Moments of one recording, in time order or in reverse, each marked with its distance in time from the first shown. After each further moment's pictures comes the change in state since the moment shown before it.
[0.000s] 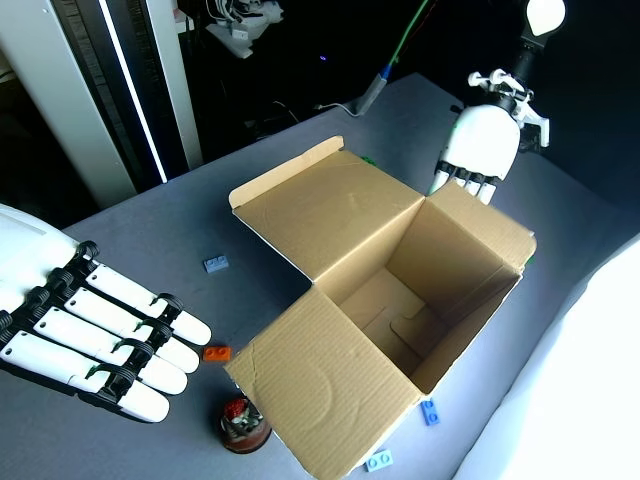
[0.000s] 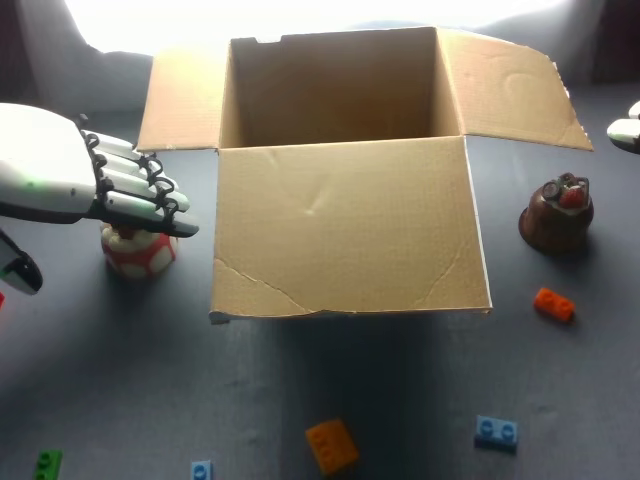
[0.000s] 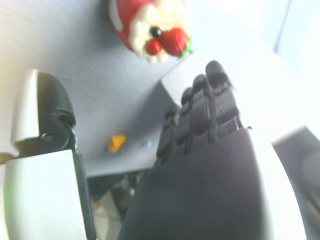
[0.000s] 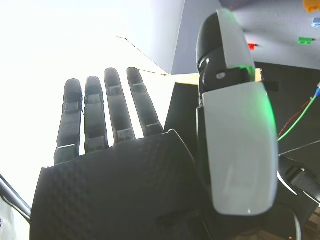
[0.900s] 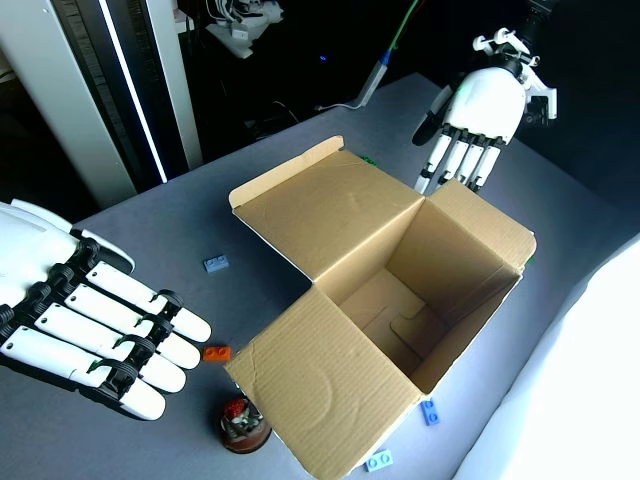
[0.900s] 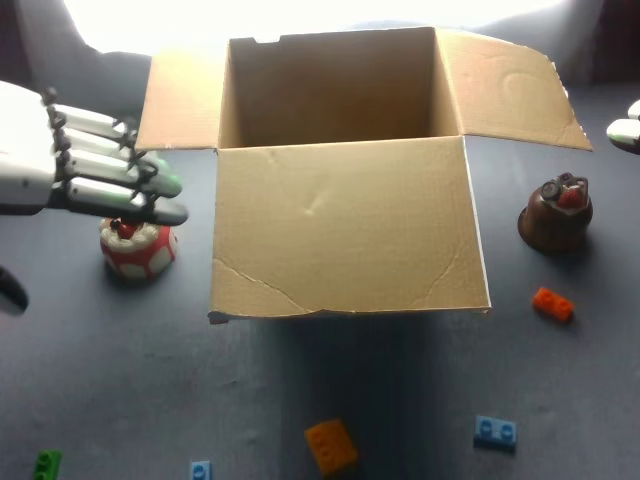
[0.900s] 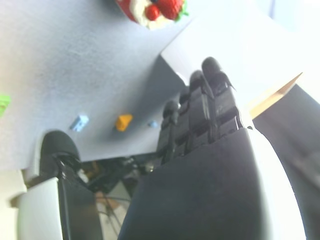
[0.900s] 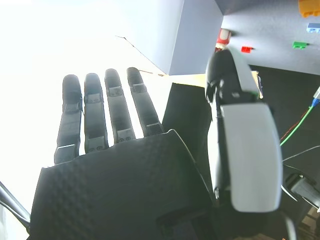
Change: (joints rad) left arm -0.085 0.161 -0.172 -0.021 -0.075 0.110; right arm 0.000 0.004 0.000 -0.030 0.000 0.000
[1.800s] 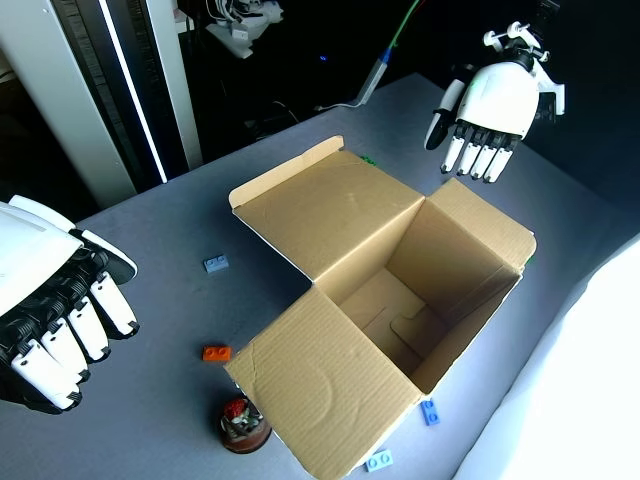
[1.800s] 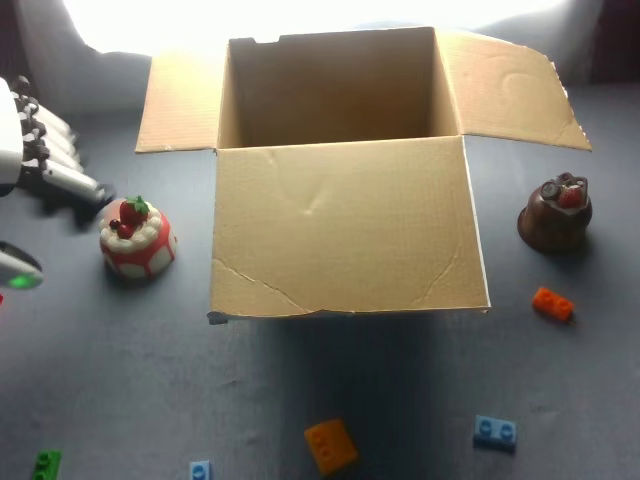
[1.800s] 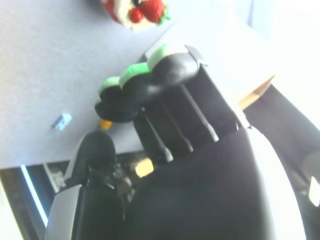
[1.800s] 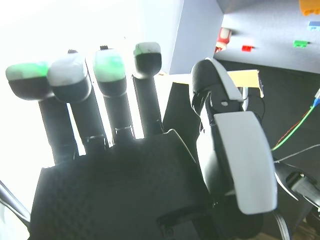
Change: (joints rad) left arm 0.036 0.007 0.083 -0.088 -0.040 0.005; right arm 0.001 0.000 0.000 0.000 -0.008 0.003
